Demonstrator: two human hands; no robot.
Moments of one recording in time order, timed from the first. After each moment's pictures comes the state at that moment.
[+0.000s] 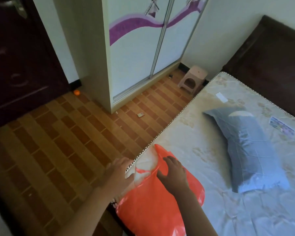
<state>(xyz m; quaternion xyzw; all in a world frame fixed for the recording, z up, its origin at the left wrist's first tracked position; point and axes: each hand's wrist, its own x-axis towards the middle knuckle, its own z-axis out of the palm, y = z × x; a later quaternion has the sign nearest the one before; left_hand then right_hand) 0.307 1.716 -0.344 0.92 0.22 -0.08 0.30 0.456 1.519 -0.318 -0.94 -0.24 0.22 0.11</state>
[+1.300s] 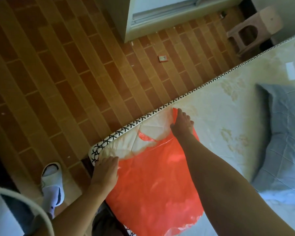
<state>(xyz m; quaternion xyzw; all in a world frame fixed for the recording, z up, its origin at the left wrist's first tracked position) 0.278 1.632 -0.682 0.86 0.35 -0.24 0.26 0.635 1.604 -0.659 -0.92 -0.30 0.22 -0.12</state>
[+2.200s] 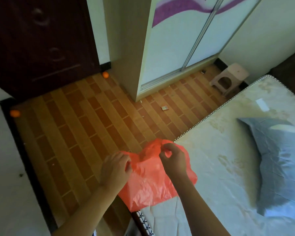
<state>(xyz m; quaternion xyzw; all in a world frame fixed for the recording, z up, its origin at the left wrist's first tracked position) 0.247 1.768 -0.391 0.90 0.36 0.09 0.22 0.446 1.647 -0.374 -0.87 -0.27 0.16 0.37</state>
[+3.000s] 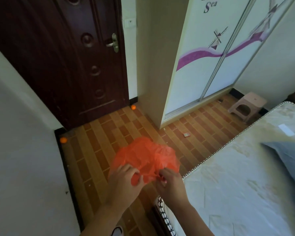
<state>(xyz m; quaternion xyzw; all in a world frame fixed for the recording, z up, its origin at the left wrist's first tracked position) 0.100 1.804 -0.229 0.88 0.37 0.18 0.22 0.271 1.686 -0.269 -0.81 -0.48 0.12 0.32</state>
